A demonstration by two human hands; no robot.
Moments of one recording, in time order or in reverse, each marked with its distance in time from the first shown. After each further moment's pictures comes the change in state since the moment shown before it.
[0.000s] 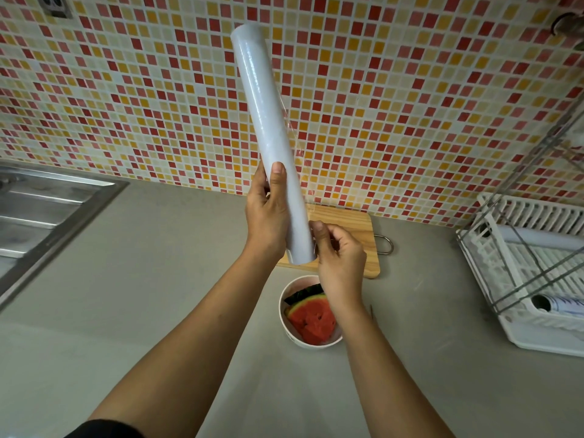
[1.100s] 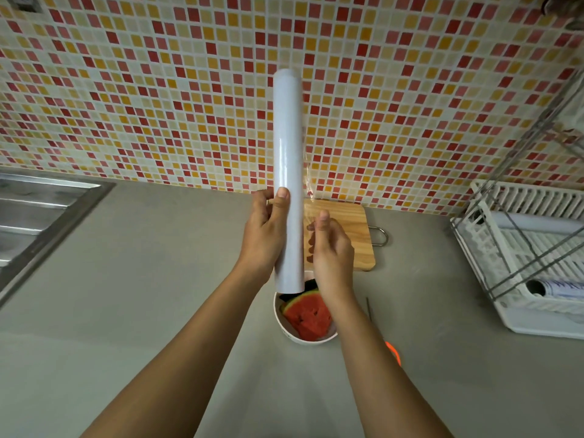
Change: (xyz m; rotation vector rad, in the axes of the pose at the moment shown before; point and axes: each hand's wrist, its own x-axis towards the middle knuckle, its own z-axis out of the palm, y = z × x) left_hand -0.021 -0.019 -0.011 0.234 -0.187 -0.168; right_hand 0.003 0.001 0.000 0.045 -0.048 0.161
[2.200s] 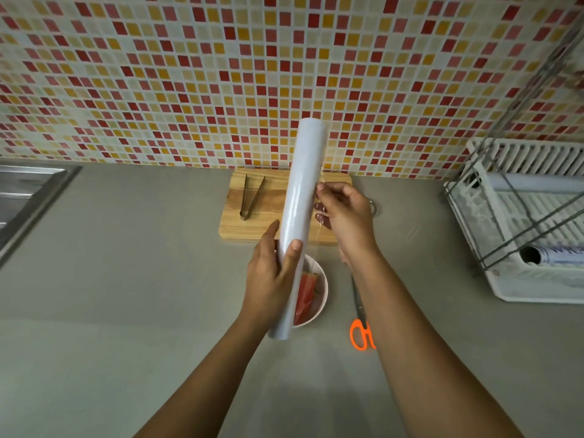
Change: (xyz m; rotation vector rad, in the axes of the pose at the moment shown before) left_hand -0.053 -0.078 0.040 0.411 -0.071 0.002; right_hand 0.061 0.022 -0.055 0.209 -0.006 0.208
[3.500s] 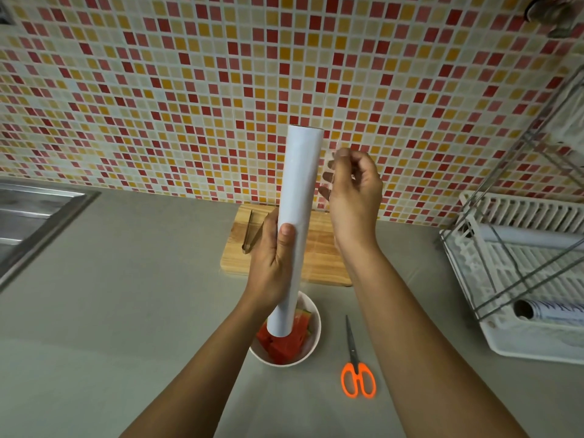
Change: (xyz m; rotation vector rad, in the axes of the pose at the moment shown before) left_hand 0.048 0.060 -0.007 -0.218 0.133 0.180; right_hand 0.006 -0.096 0.025 0.044 0.111 -0.403
